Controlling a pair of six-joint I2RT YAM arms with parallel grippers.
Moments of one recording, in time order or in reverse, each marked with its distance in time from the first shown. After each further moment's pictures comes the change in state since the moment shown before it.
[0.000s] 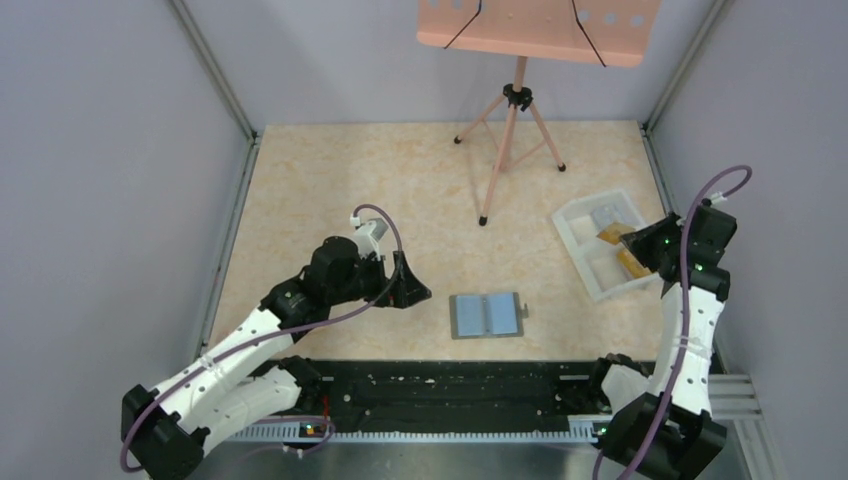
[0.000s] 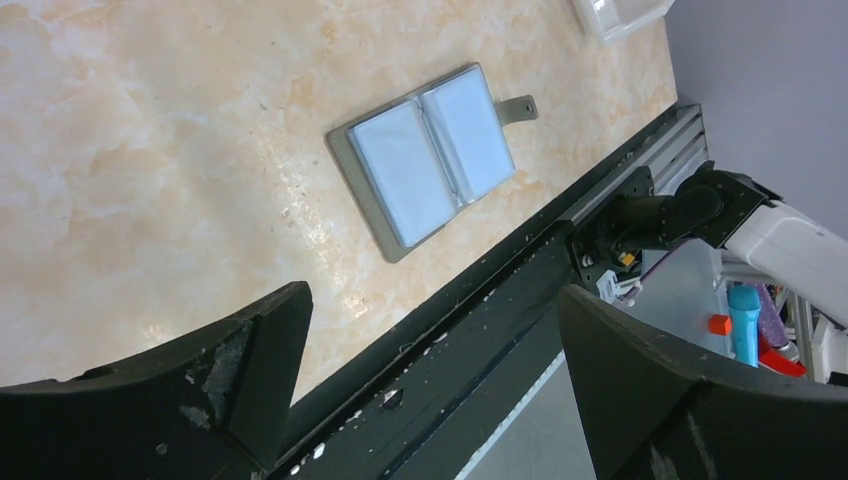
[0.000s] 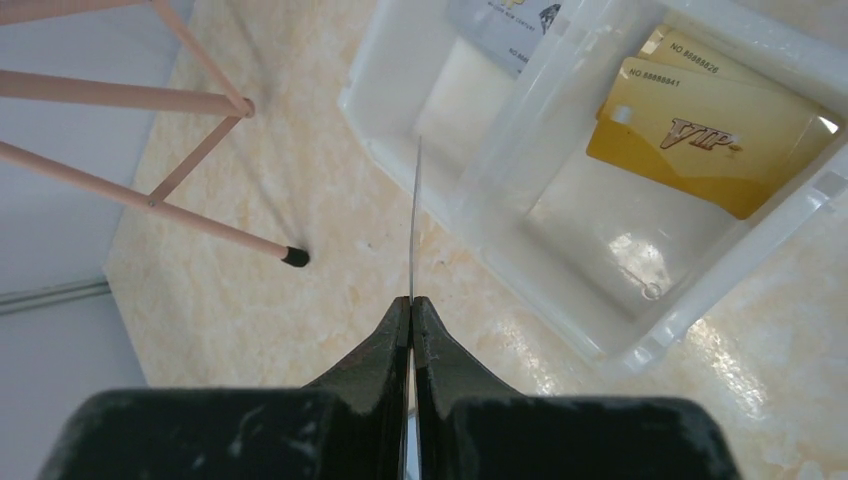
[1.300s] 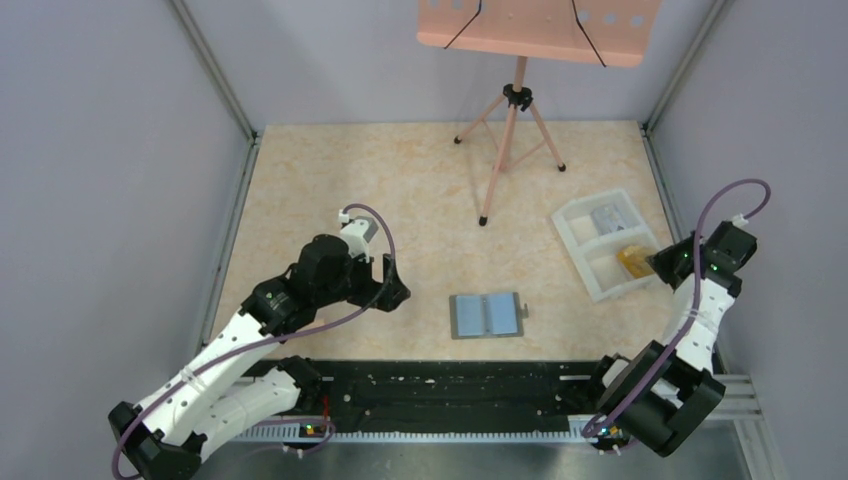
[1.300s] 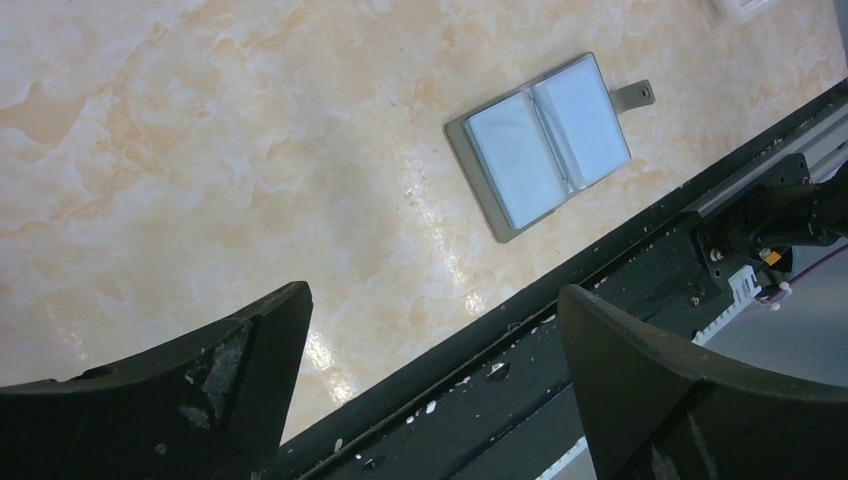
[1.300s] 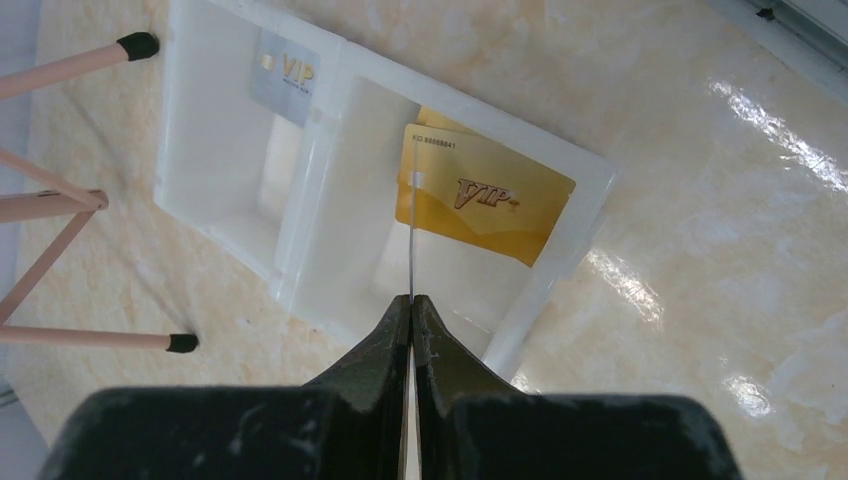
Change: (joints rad) left arm 0.001 -0.057 0.127 -0.284 -0.173 0.225; right arm -0.218 0.138 -0.066 0.068 0.055 -0.148
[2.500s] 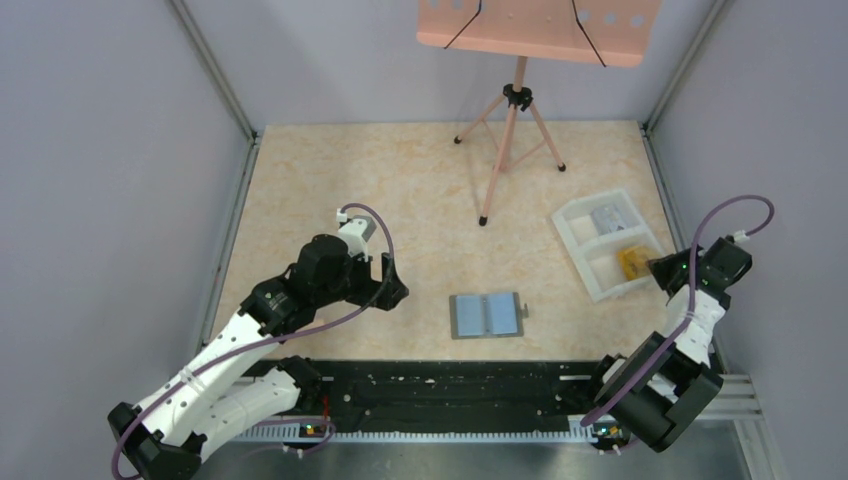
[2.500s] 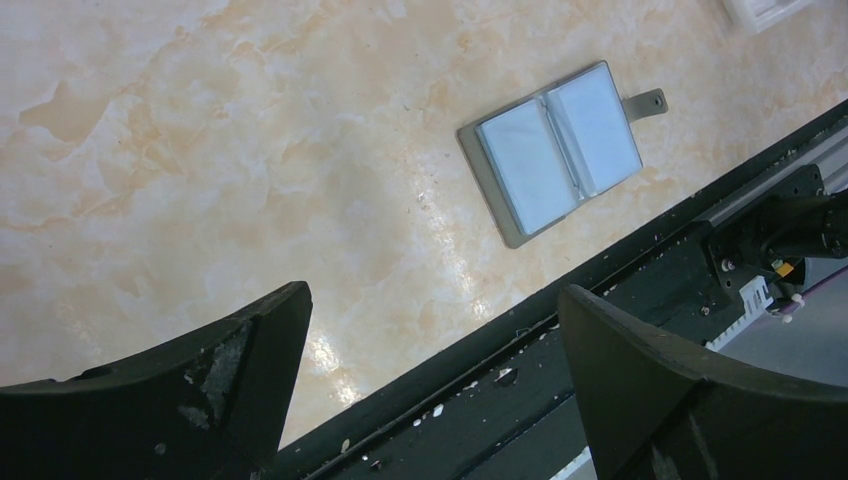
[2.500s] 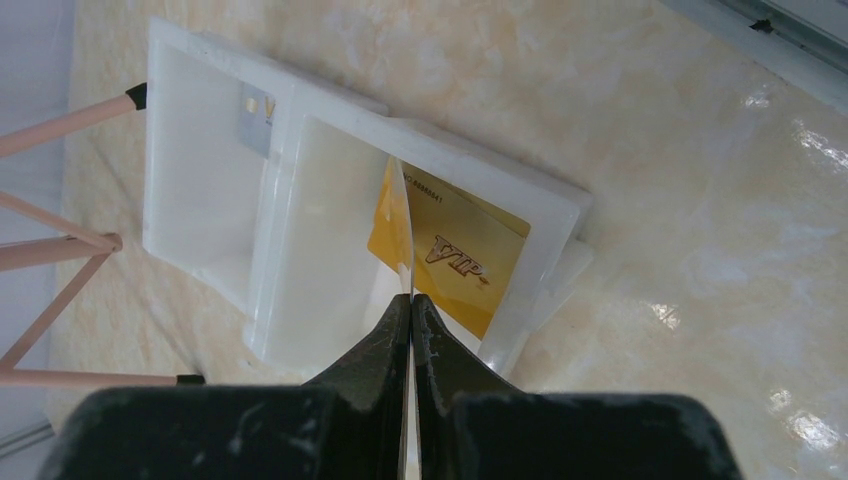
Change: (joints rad) left arm 0.001 -0.008 0.003 -0.009 -0.034 0.000; right arm -0.064 0.023 -0.162 0.247 -0.046 0.063
